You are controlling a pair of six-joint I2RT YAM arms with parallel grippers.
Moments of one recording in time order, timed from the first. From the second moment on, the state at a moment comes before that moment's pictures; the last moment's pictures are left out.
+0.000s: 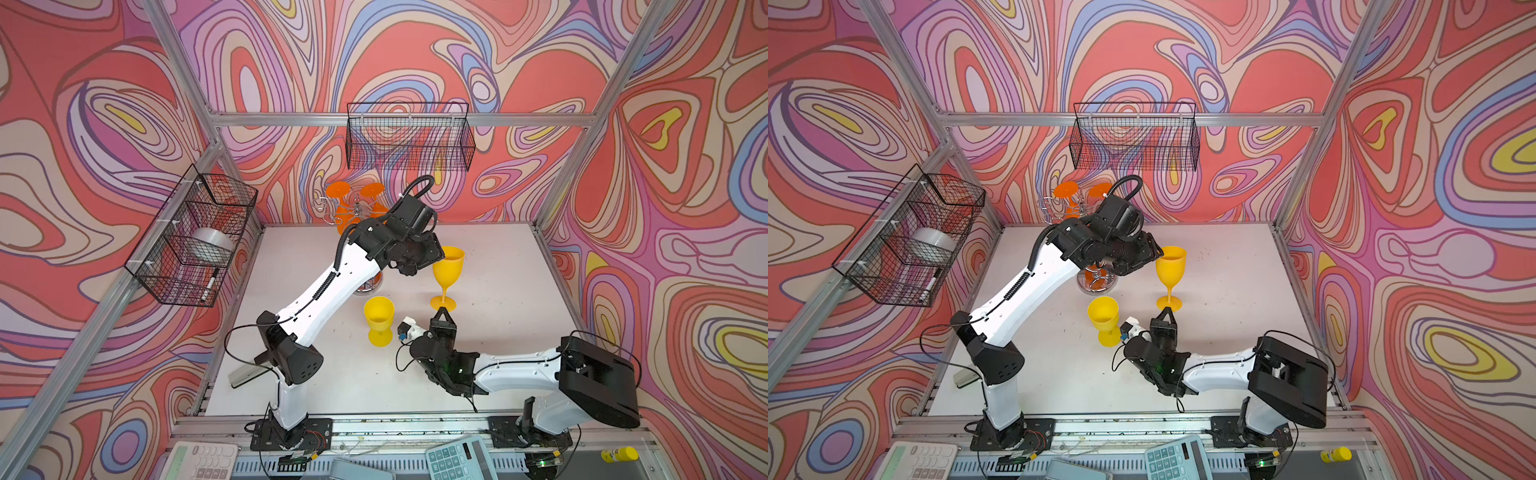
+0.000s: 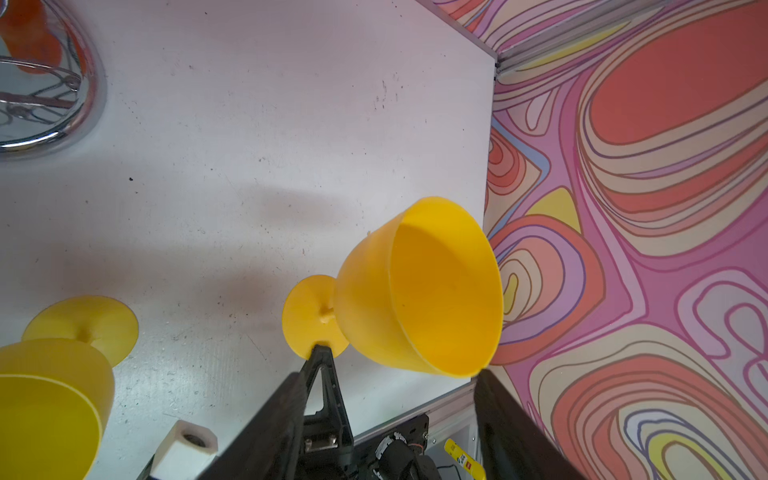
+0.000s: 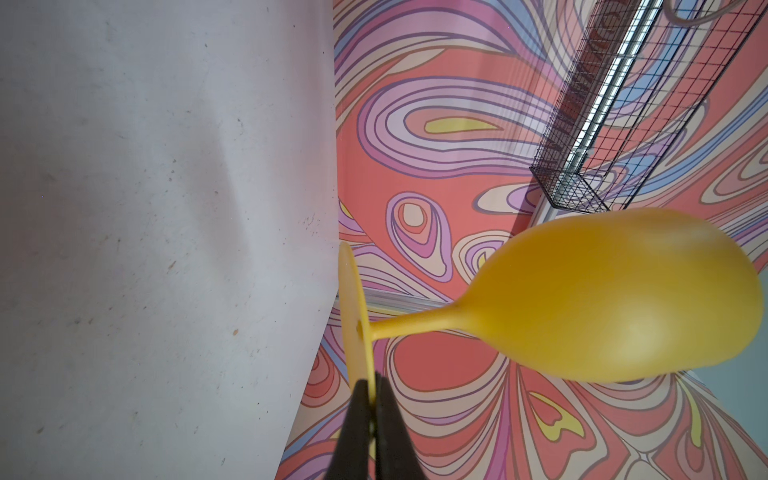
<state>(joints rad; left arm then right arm) -0.79 1.93 2.25 -1.16 0.07 -1.08 1.15 1.51 0.60 0.32 1.30 -1.04</state>
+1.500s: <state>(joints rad) -0.72 2.00 2.32 -1.34 0.11 -1.29 1.18 1.66 0.56 0.77 1.31 -1.38</state>
